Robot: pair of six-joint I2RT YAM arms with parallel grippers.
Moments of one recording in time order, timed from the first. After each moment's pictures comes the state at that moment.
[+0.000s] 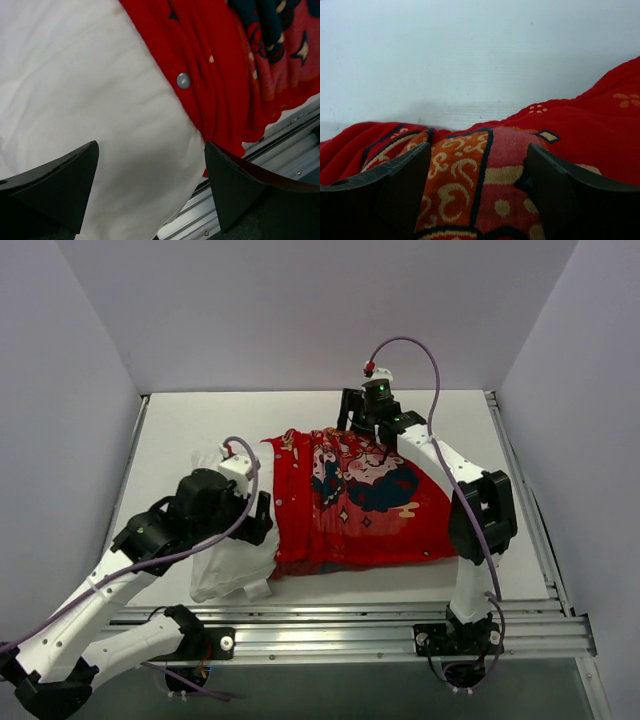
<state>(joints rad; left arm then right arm) -0.69 0.90 1.14 -0.84 -0.10 -0.26 0.42 1.92 1.59 -0.24 0.12 0.41</state>
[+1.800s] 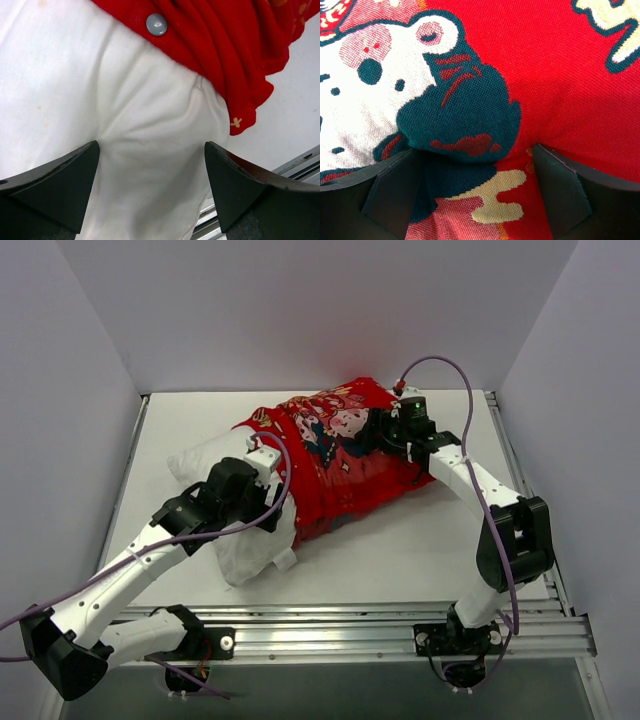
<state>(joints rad) -0.70 1.09 1.05 -0.66 -0.16 -0.16 0.31 1.66 1.26 -0.25 -0.03 0.37</state>
